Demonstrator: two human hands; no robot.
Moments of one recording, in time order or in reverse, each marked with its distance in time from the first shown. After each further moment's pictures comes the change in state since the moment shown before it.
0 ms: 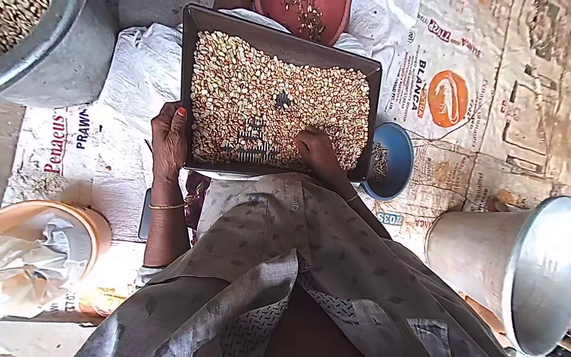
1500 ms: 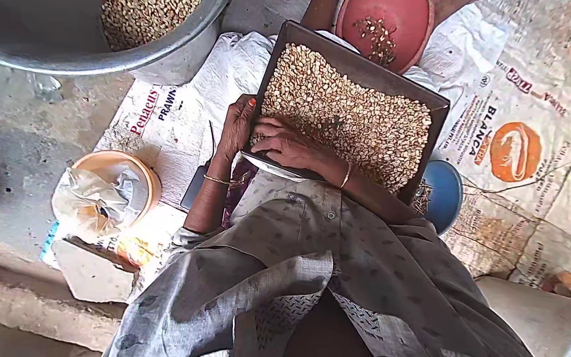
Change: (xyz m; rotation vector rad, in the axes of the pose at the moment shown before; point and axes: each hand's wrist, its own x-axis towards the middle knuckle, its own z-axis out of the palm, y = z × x) left_hand 0.010 -0.011 0.000 -0.093 0.011 0.045; right_hand 0.102 -0.119 0.046 0.177 -0.341 -0.809
